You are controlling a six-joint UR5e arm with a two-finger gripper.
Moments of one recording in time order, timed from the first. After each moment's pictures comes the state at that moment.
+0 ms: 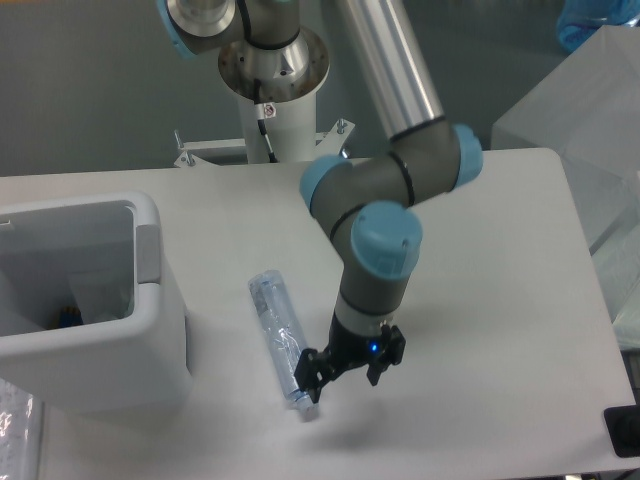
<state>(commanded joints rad) 2.40 -2.20 -1.47 -0.83 1.39 0.01</state>
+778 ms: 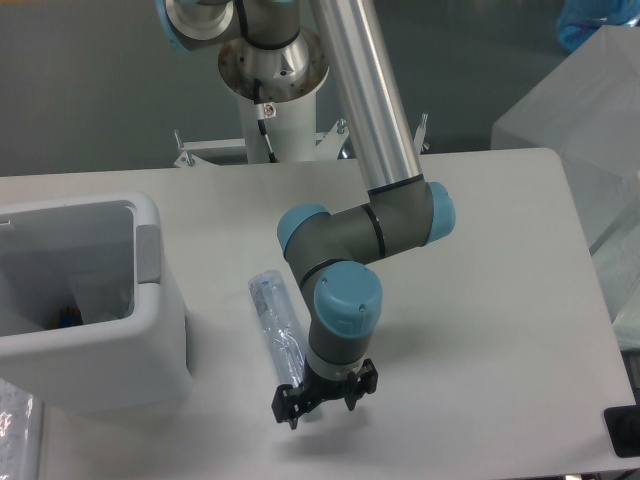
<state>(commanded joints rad) 2.35 -2.26 -1.45 -0.83 1.39 -0.01</state>
